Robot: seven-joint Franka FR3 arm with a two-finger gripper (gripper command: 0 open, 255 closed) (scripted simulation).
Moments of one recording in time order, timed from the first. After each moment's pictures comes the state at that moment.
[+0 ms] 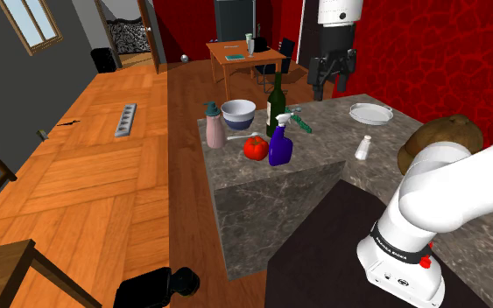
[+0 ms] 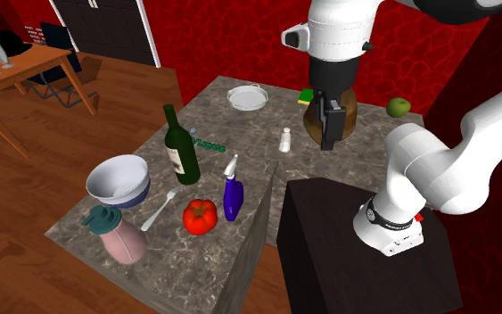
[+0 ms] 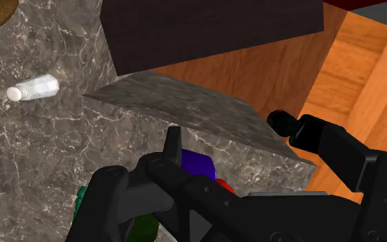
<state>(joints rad) 0.02 -0.74 -0.07 -2.28 -0.04 1.43 0.17</state>
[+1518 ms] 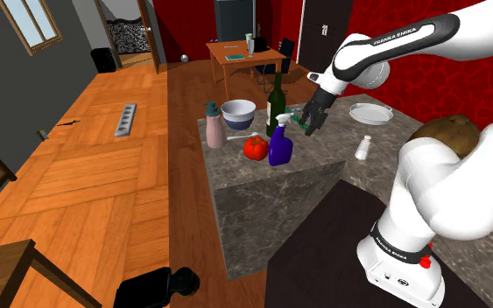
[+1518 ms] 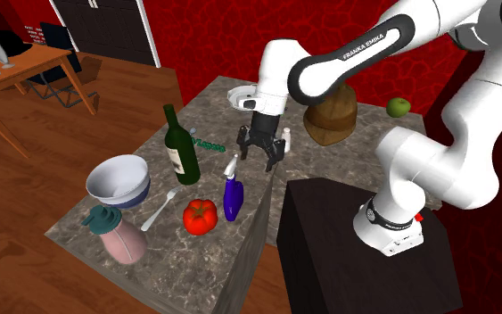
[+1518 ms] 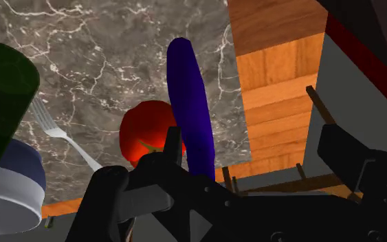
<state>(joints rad) 0.50 -0.63 -1.01 -2.59 -0.12 2.30 -1.15</state>
